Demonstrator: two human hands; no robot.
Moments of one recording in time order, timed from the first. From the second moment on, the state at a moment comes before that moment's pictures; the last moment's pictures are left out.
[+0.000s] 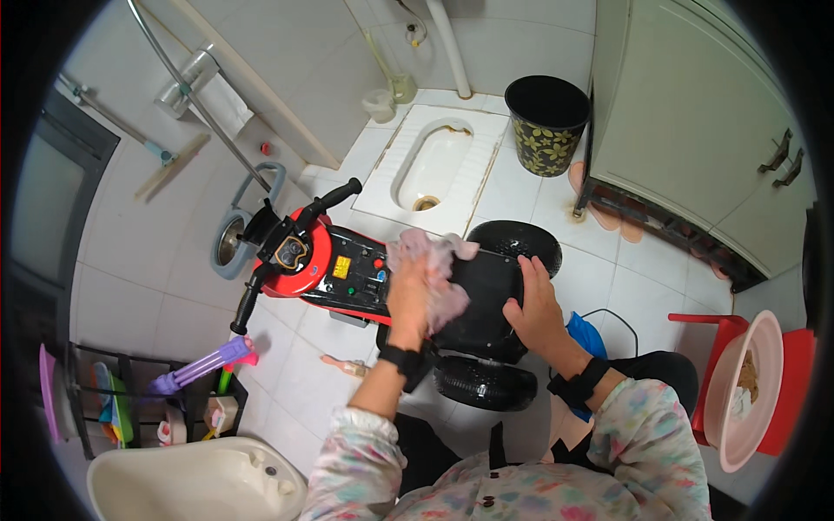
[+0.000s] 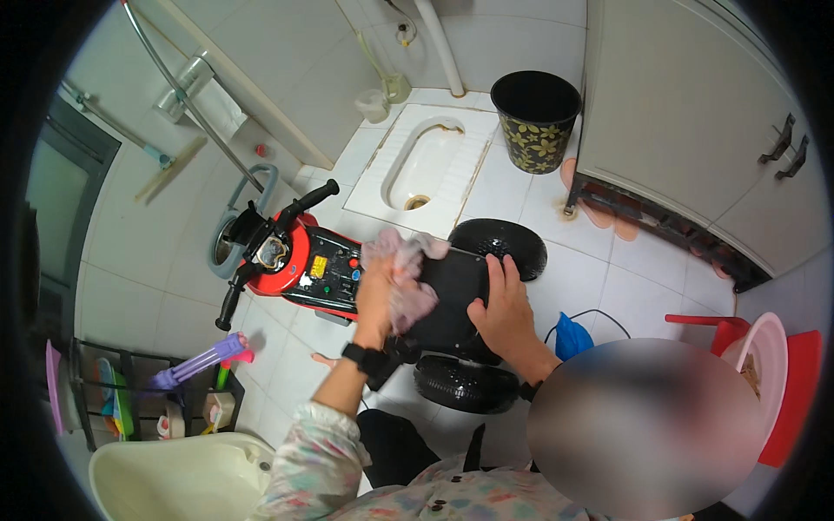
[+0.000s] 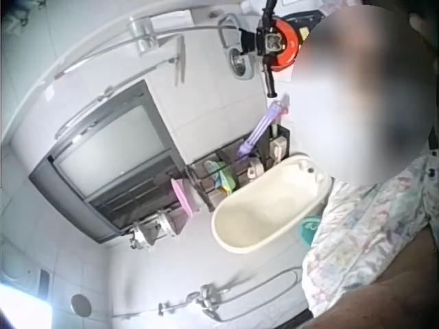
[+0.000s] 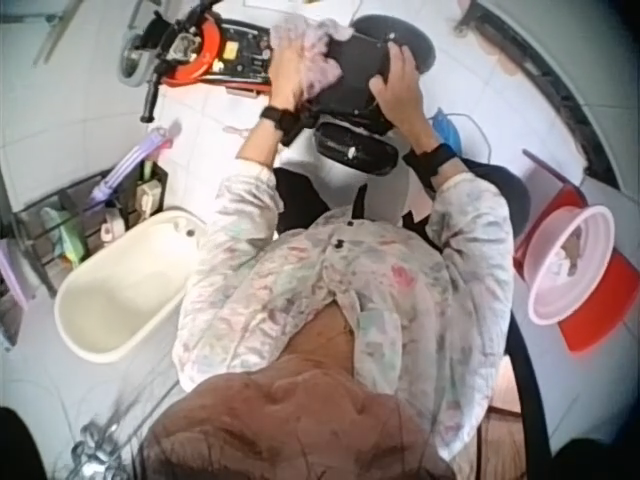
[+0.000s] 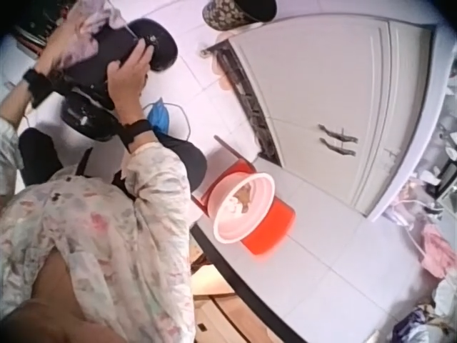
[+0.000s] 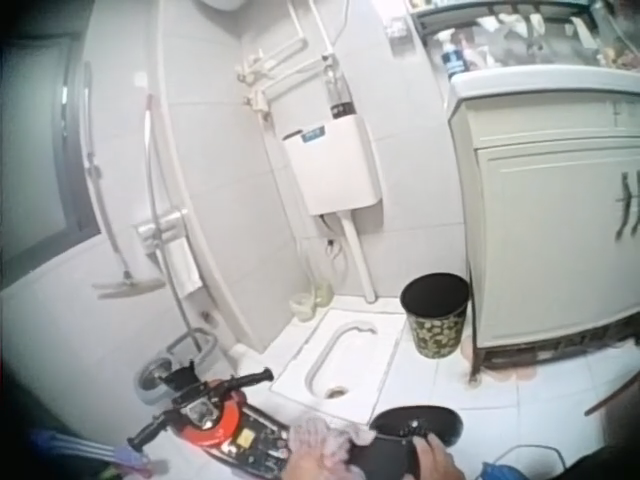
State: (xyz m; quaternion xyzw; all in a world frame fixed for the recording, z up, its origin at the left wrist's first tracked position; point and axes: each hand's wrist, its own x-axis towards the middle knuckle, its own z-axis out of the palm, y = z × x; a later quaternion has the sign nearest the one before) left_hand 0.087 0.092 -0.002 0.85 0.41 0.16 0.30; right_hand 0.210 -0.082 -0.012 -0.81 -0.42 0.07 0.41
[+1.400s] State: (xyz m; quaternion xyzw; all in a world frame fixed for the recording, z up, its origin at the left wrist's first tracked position) left_hand 0.083 -0.009 0.016 0.92 0.20 0.26 0.22; right_hand 0.226 -0.087 -0.027 -0.80 -0.42 0.03 0.42
